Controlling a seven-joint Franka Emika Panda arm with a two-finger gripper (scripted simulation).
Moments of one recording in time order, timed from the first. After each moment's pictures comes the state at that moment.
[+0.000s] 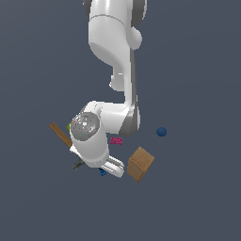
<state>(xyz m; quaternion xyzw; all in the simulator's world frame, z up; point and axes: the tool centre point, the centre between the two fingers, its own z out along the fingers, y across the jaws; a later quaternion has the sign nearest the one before) 0.134 -0.081 0.094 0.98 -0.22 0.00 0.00</state>
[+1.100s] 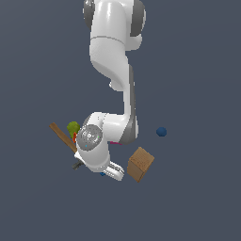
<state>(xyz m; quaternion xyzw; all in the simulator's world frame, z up) 0.135 -0.082 0.043 0.97 -0.22 0.00 0.00</state>
